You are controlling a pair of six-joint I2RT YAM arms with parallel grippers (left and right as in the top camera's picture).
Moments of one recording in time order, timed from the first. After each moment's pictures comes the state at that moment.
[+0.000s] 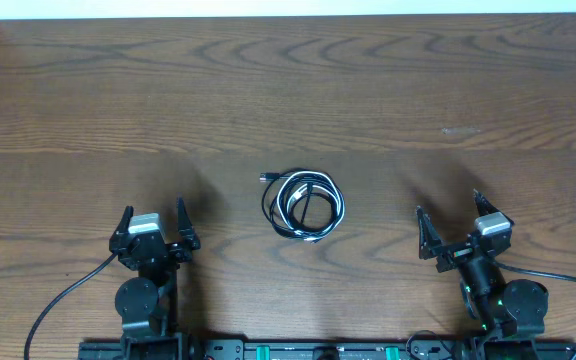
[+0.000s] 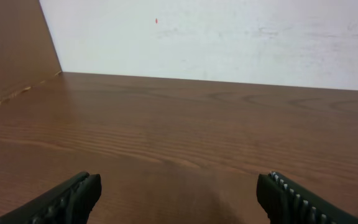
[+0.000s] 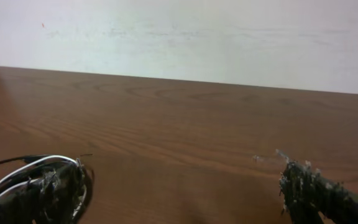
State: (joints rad) left arm 0.09 0.01 0.02 -0.11 -0.05 -0.01; right arm 0.04 0.02 0.01 -0.05 -0.25 0.06
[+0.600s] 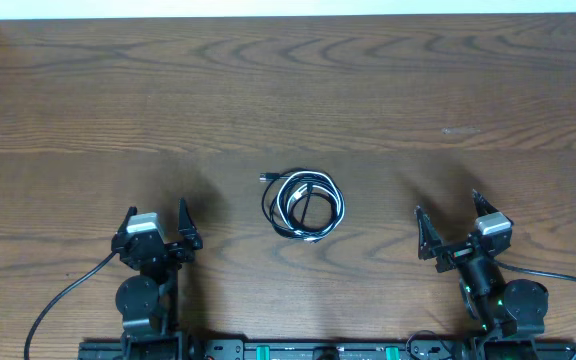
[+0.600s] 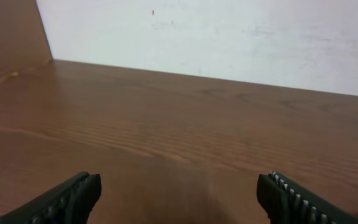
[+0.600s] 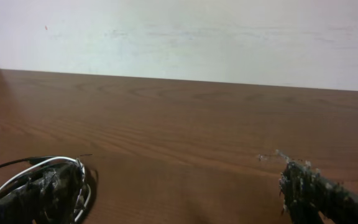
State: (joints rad) left arm 0.09 0.04 0.02 -0.11 -0.04 -0.08; right arm 0.04 0.02 0.01 -0.05 -0.26 0.07
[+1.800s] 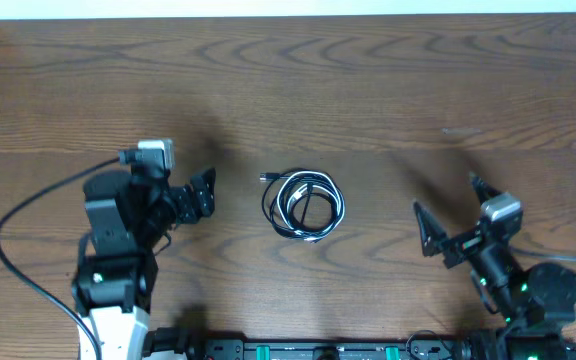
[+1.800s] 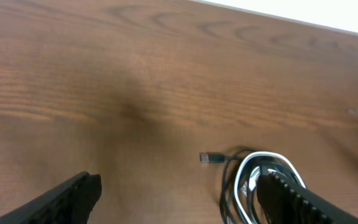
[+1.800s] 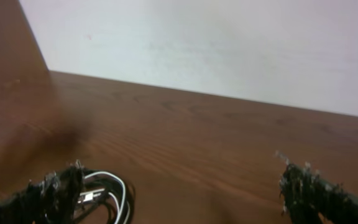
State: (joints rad) left arm 0.09 0.85 0.73 -0.51 0.34 -0.10; right arm 0.02 0.30 0.32 -0.13 -0.42 0.05
